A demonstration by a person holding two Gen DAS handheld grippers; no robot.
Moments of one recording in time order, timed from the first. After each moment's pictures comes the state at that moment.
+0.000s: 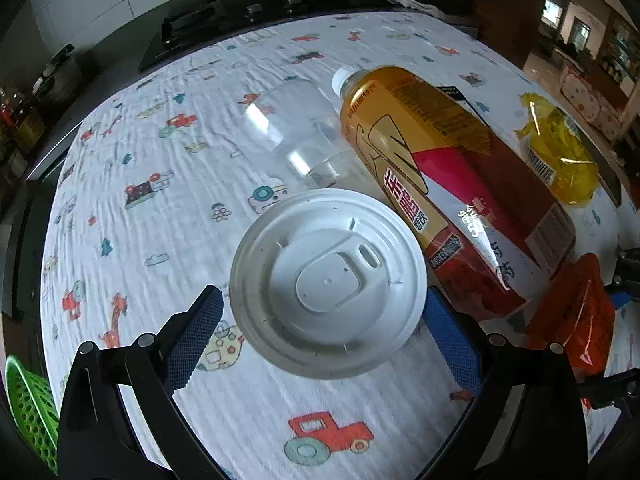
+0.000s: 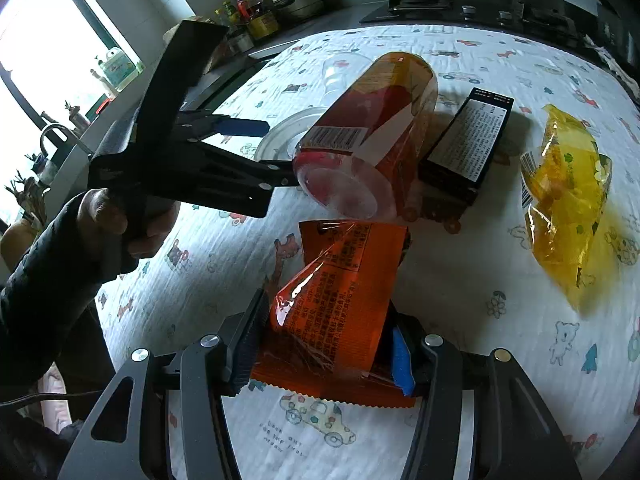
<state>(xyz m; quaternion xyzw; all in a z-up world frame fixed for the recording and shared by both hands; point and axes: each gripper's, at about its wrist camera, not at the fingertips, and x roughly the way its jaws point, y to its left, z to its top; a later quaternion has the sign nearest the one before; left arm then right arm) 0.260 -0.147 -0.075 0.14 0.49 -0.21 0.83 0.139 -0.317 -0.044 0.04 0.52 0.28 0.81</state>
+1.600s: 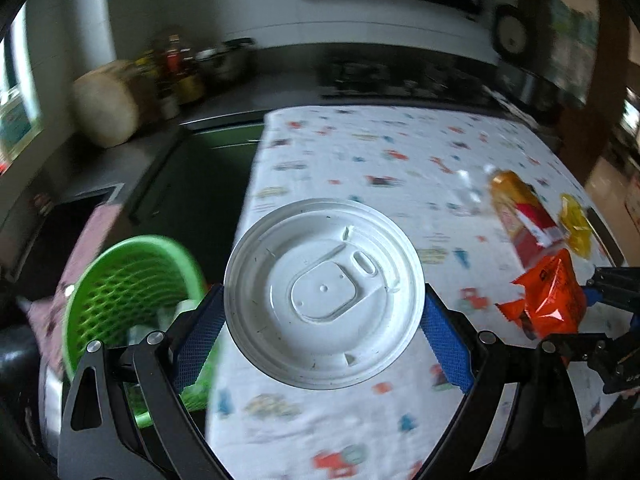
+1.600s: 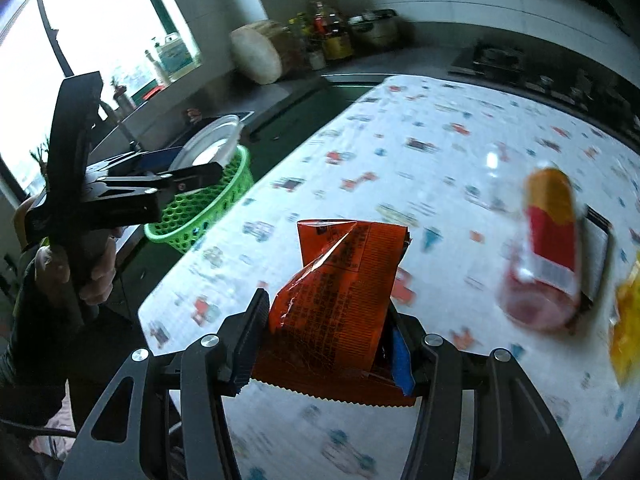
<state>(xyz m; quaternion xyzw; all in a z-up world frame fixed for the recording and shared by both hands) 0.144 0.071 0.037 0.03 0.40 -0.03 0.92 0.124 -0.172 0.019 0.00 0.46 0.34 0.82</state>
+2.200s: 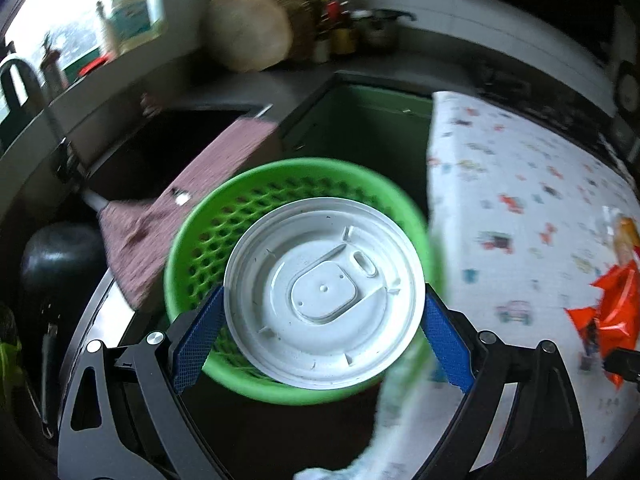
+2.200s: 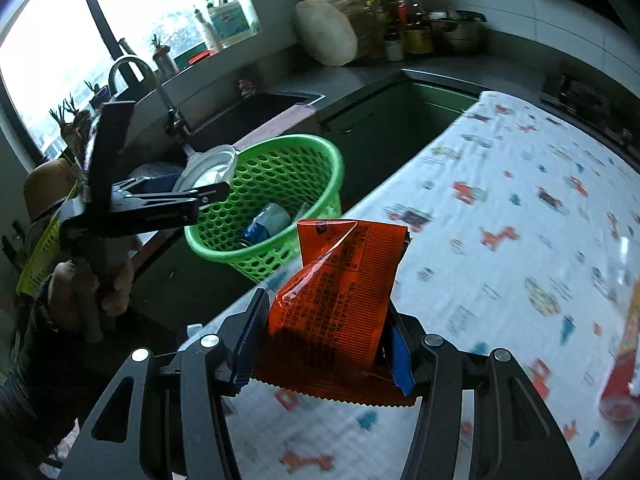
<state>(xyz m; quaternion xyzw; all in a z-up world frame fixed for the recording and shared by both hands) 0.120 0.256 -0.003 -0.05 0.43 0.16 0.89 0.135 -0.013 0.020 -0.05 0.46 0.41 0.79</state>
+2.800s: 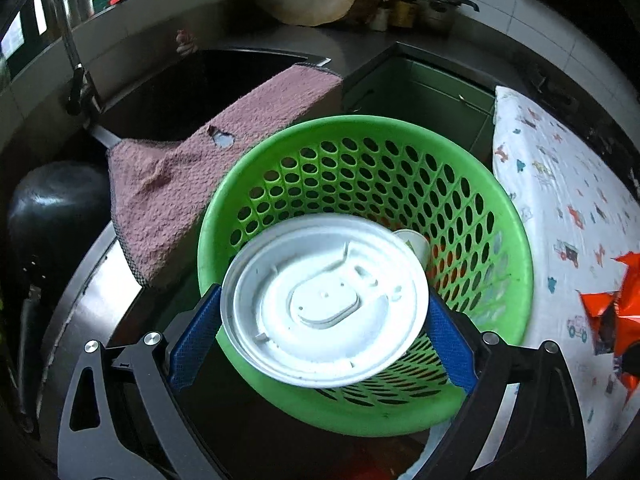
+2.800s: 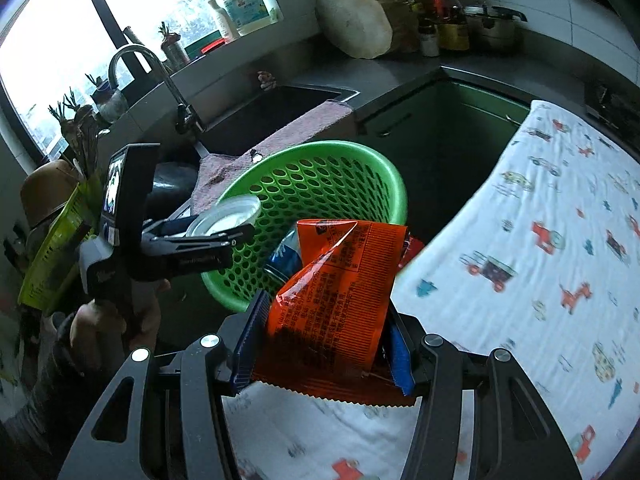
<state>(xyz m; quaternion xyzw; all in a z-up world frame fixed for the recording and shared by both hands) 0.123 0.330 -0.053 -0.12 0.46 0.19 0.86 0.158 0.086 0.008 -0.05 0.47 0.43 0.77</state>
